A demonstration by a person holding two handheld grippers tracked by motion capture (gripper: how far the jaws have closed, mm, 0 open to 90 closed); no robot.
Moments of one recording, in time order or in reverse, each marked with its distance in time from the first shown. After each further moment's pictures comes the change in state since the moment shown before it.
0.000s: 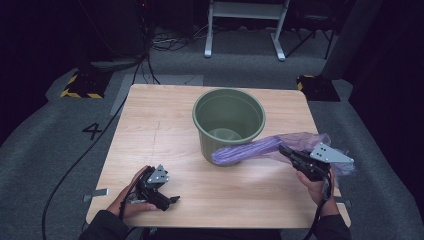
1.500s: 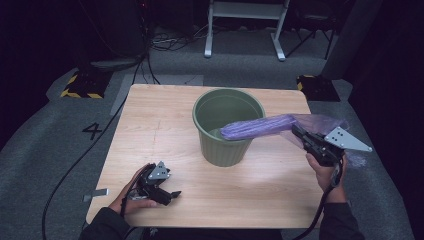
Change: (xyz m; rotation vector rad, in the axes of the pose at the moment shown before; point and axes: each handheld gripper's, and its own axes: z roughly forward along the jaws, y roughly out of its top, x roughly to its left) left arm 0.009 0.008 0.001 -0.009 0.021 -0.020; right arm -0.019 0.049 -0.010 -0.095 -0.148 -0.024
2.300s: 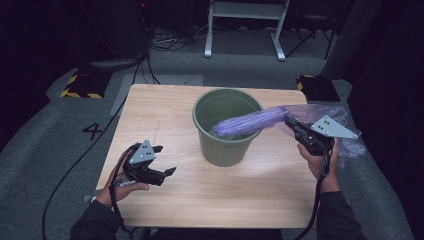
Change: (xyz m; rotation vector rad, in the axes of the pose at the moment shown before) left arm 0.011 0.054 -0.076 -0.231 0.107 0.033; right arm 0.005 0.019 0.029 0.059 -0.040 -0.082
